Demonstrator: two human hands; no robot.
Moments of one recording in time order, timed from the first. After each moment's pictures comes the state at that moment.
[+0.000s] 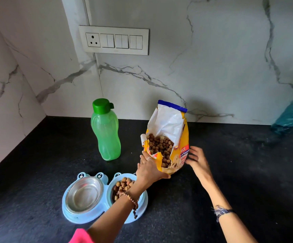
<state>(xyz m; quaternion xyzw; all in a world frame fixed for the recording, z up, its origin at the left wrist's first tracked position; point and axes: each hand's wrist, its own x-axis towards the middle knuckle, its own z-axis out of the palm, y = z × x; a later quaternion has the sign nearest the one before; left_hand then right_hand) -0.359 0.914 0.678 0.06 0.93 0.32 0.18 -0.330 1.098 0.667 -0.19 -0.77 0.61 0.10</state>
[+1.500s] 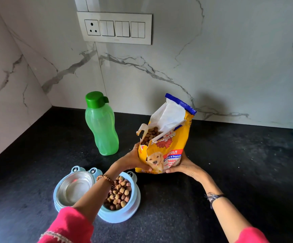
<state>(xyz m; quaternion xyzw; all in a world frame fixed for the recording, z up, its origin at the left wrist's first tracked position) -0.420 0.880 0.664 0.07 0.84 0.45 0.29 -0.383 1.113 0.639 -0.02 -0.79 0.58 -0.21</state>
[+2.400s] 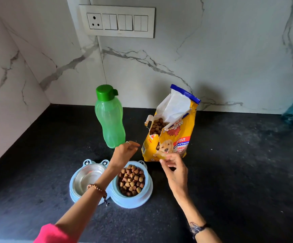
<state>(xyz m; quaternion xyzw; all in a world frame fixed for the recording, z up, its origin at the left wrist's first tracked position) -0.389 0.816 0.661 0.11 0.89 0.45 0.04 -0.290 0.991 0.636 -0.08 -0.79 0.55 0.24</state>
